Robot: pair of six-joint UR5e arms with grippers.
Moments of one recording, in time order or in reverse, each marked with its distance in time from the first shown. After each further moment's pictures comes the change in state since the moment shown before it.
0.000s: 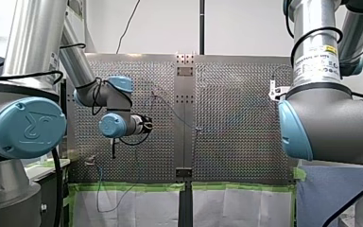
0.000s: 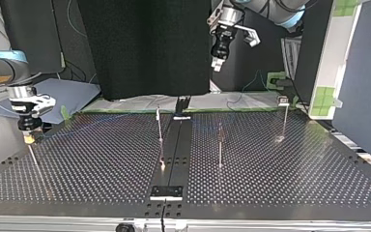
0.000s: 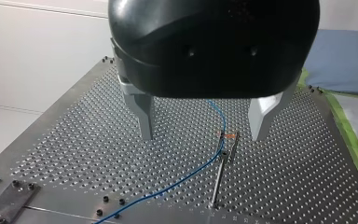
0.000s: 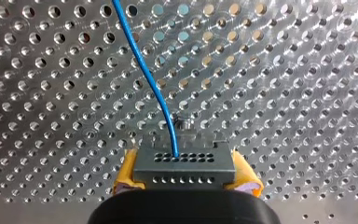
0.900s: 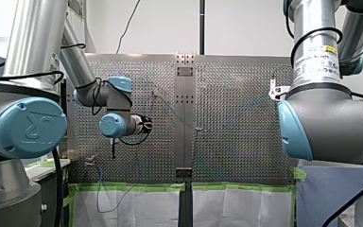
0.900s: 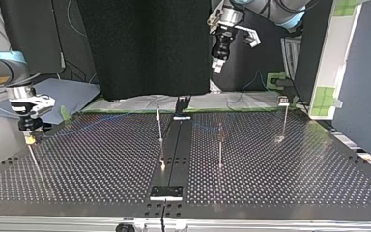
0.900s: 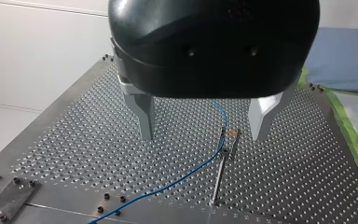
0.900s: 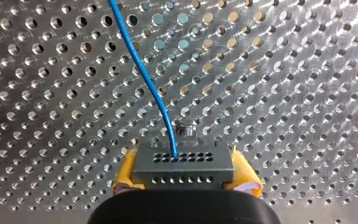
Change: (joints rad) left arm 0.007 0.000 0.001 0.000 0.003 0.001; right arm -0.004 0.001 -0.009 0.025 -0.020 0.017
